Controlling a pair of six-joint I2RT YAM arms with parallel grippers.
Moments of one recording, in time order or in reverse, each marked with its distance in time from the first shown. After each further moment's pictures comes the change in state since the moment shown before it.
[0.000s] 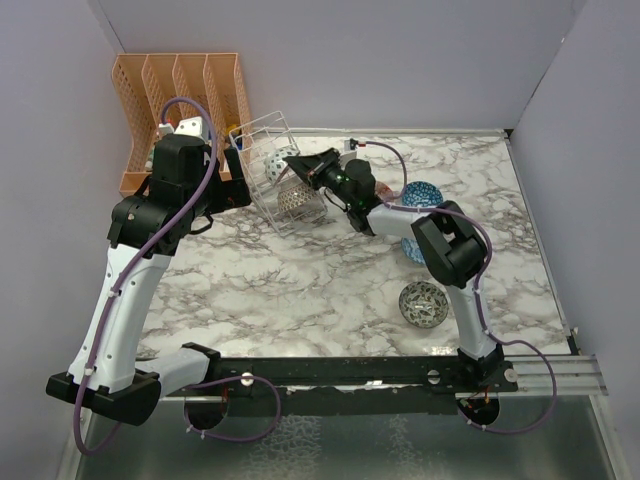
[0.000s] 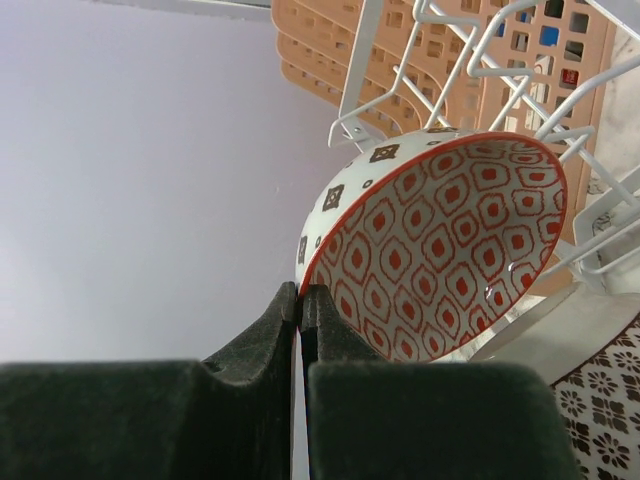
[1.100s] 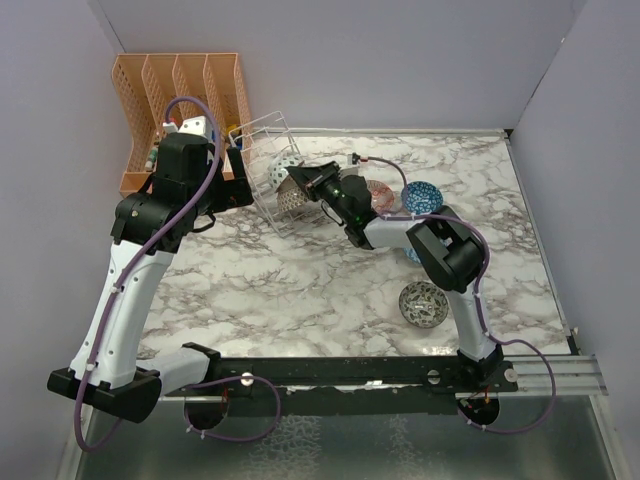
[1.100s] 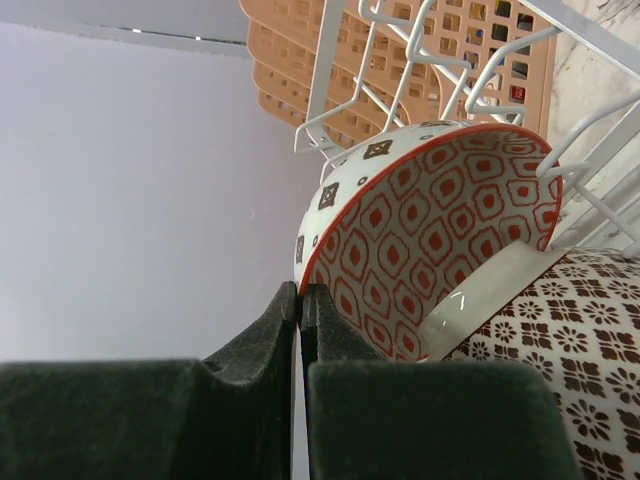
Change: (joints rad) left arm -0.006 0.014 0.000 0.005 0.000 0.000; right arm 0.066 -0.027 -0.118 0.085 0.162 -0.036
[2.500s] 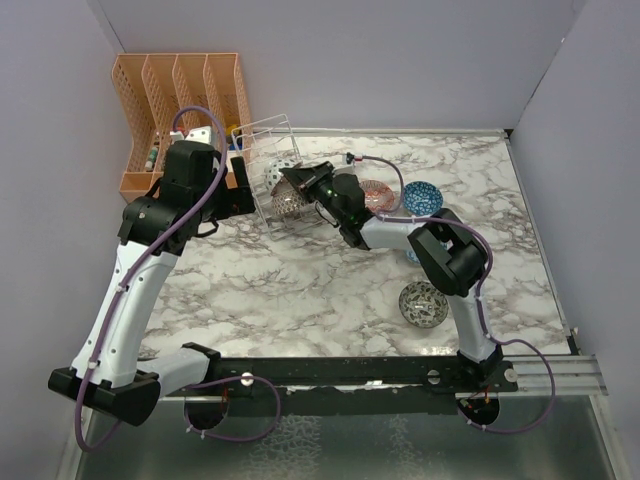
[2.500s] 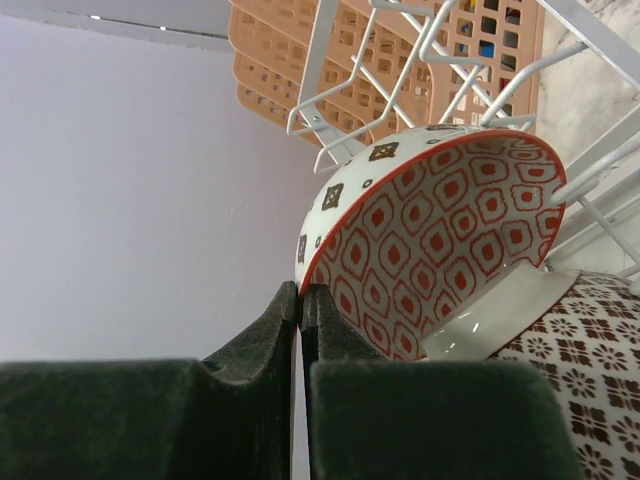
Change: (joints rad) left arm -0.005 -0.015 -0.079 0.009 0.001 -0.004; right arm 0.034 -0.026 0.013 -0.086 0.071 -0.048
